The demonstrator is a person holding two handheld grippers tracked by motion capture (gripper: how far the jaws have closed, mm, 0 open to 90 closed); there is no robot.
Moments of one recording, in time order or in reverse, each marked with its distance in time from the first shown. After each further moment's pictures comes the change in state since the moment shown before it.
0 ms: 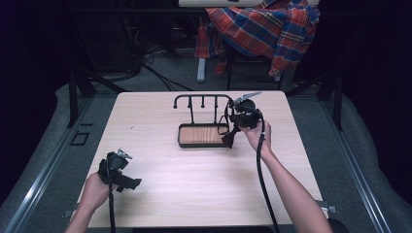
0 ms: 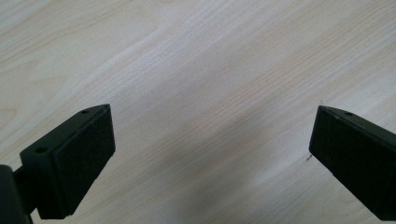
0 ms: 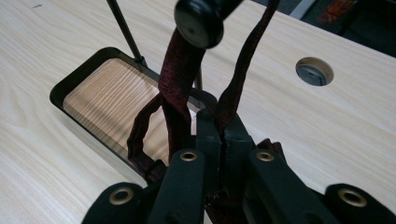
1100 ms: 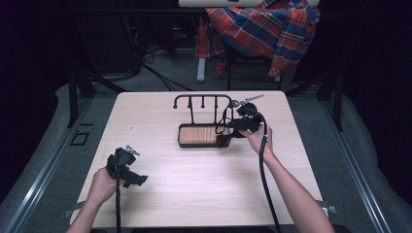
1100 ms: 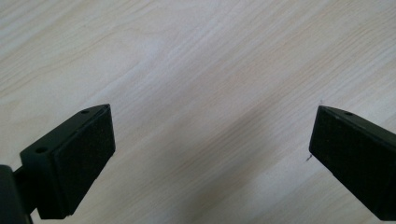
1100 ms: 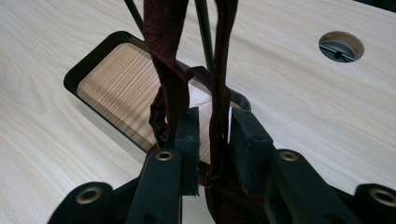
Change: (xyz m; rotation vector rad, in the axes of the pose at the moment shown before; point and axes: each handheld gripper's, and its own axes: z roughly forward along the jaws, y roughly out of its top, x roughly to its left) left arm -0.007 0.023 0.011 0.004 -0.020 0.047; right arm -0.007 -0.012 0.005 0.049 0.079 0.037
